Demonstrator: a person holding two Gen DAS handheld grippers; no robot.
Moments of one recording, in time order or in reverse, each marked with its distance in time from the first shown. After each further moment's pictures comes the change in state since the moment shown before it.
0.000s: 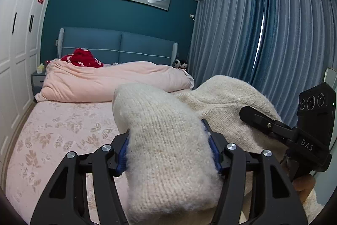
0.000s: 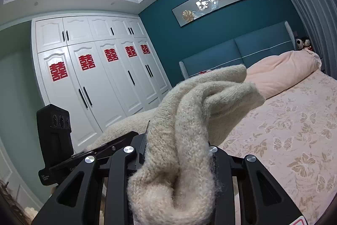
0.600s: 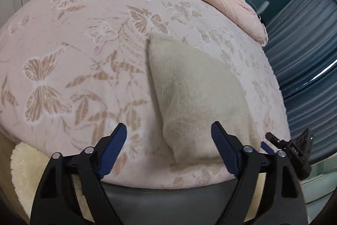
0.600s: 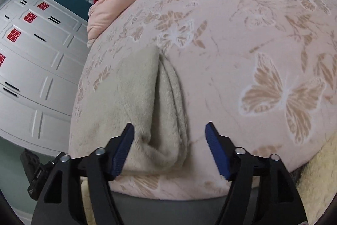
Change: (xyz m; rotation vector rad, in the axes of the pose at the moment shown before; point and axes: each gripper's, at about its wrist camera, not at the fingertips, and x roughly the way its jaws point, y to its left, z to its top) left arm 0.030 0.204 -0.292 -0.626 0.483 0.228; right arm 0.077 -0.176 -0.283 0.525 0.555 -0.359
